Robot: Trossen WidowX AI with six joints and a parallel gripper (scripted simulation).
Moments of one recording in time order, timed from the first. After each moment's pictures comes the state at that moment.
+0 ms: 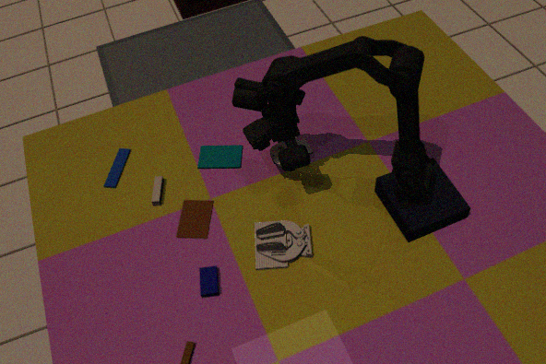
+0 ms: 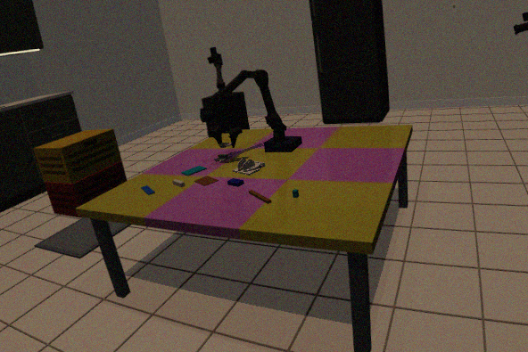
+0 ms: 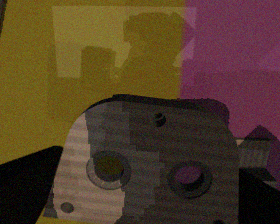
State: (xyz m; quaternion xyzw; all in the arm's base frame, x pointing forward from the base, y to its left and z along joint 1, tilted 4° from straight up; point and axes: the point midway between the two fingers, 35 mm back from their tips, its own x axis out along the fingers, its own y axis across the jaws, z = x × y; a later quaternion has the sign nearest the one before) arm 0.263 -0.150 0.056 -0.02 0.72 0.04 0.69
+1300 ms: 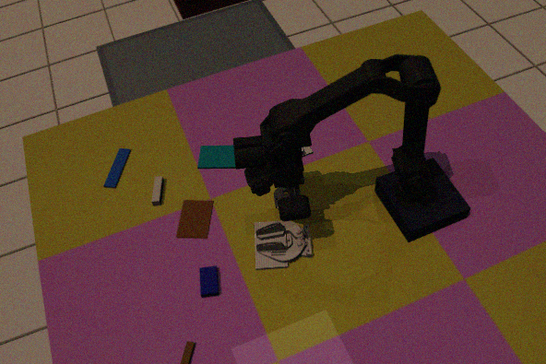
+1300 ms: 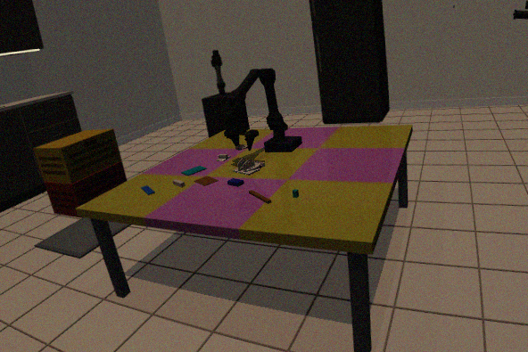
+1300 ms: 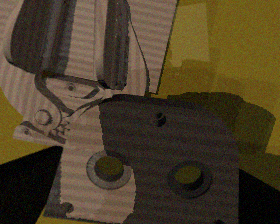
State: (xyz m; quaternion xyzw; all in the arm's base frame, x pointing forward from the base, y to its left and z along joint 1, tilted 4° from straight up) arm 0.280 -0.023 0.058 0.03 0.72 -0.02 0.69
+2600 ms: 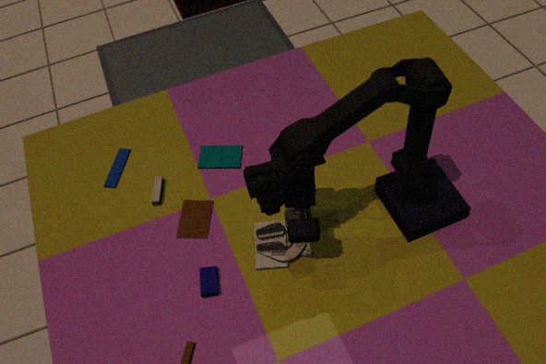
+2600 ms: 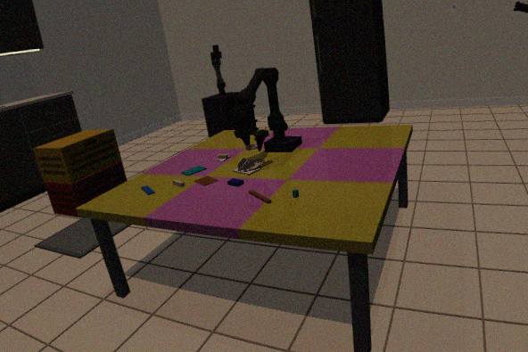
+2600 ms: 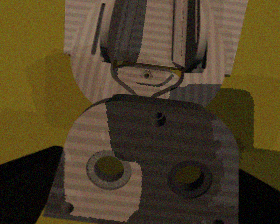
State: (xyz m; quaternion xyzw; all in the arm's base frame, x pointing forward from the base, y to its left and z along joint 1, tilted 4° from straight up) arm 0.268 0.033 0.059 0.06 0.72 -0.04 0.69
